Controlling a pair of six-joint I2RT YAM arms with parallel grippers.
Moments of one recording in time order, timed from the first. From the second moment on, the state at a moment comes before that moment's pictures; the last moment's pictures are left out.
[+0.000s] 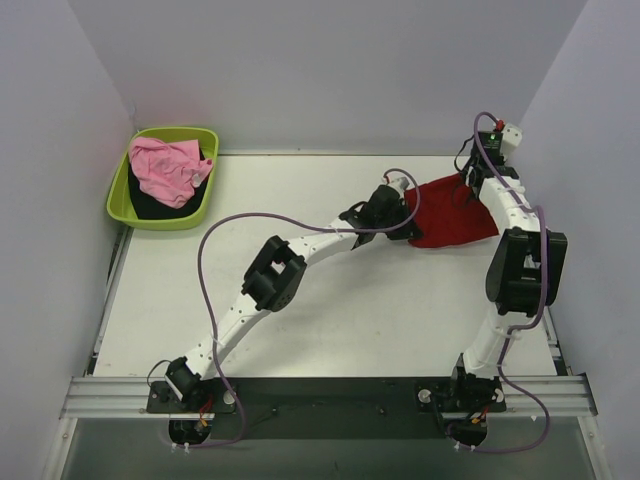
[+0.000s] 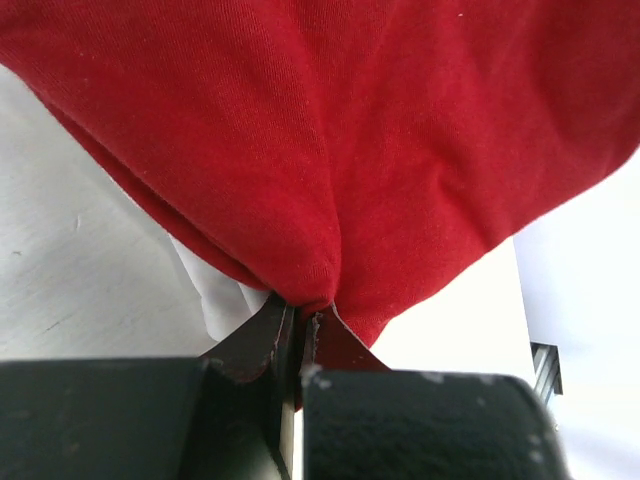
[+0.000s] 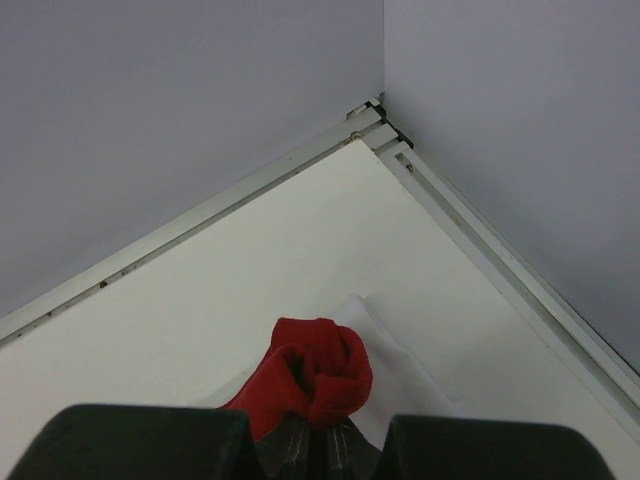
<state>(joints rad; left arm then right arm) -0.85 2.68 2.29 -0.08 0.25 -0.84 -0.09 1.89 1.52 -0.27 0.34 0.39</state>
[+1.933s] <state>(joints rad) -0.63 1.48 0.88 -0.07 0.14 -0.75 0.06 1.84 1.41 -0.27 0.30 0.43</state>
